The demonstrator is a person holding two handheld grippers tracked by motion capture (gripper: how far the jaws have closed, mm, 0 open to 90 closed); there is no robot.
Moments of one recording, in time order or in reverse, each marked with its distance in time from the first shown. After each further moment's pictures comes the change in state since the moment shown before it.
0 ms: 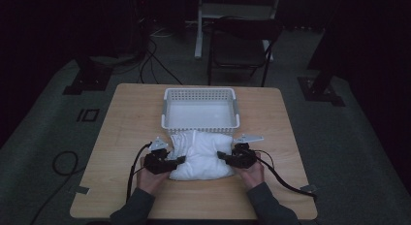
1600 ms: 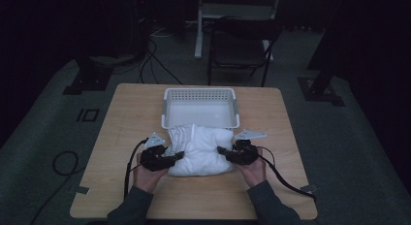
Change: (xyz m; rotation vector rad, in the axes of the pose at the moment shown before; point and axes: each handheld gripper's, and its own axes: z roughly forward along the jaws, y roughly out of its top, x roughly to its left) left arm -0.009 0.020 -0.022 -0.048 0.009 0.032; right arm 0.010 0.020 -0.019 -0.051 -0.009 -0.051
